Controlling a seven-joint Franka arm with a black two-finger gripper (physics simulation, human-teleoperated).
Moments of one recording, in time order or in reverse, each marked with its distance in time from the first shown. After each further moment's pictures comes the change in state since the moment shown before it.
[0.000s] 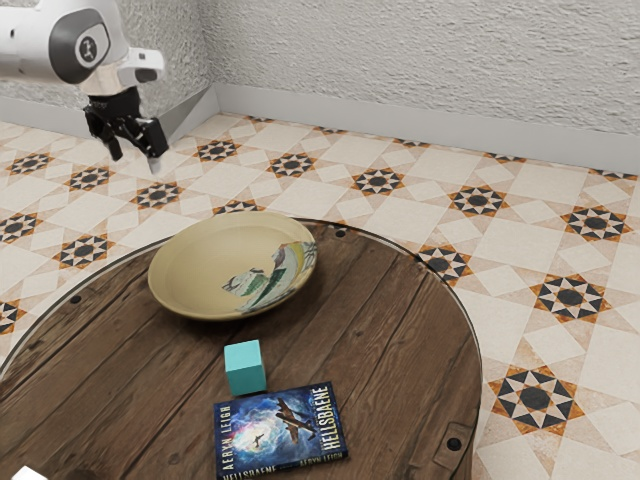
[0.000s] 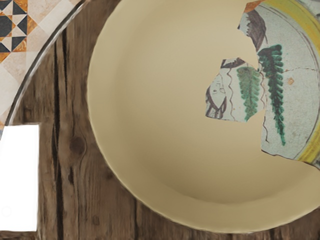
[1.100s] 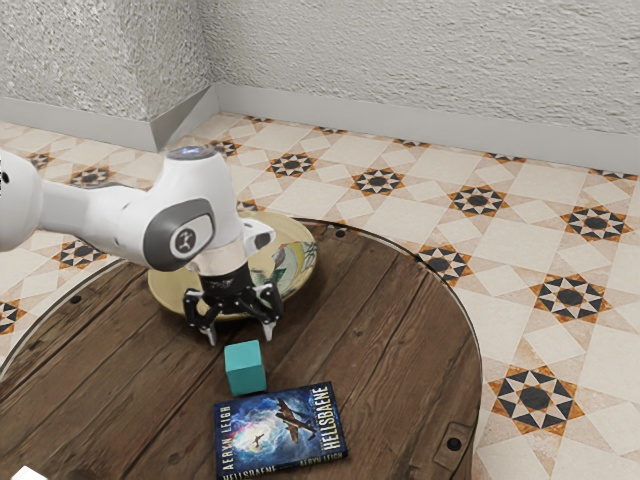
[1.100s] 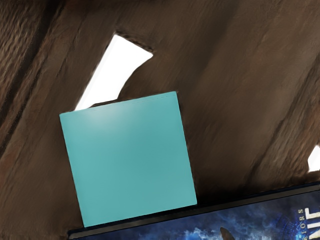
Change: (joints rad) arm -0.406 -0.122 0.002 -0.686 -0.121 0.416 -0.844
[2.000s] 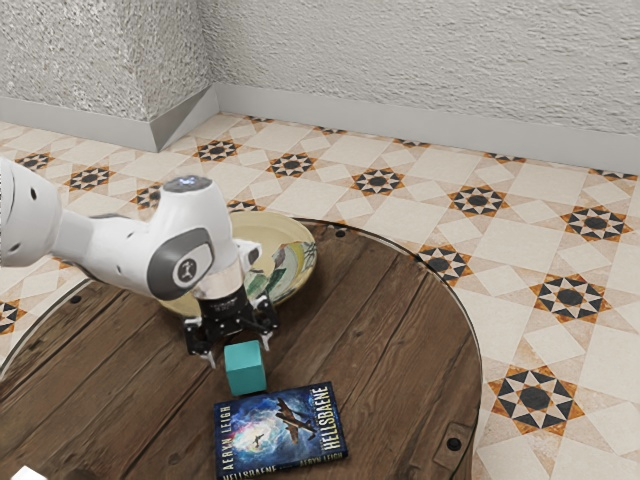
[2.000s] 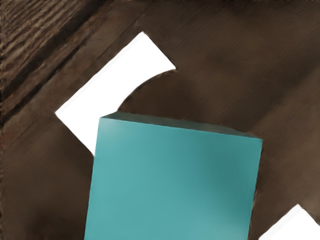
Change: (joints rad) arm 0.021 0.062 0.001 -0.069 -0.036 0.153 -0.276
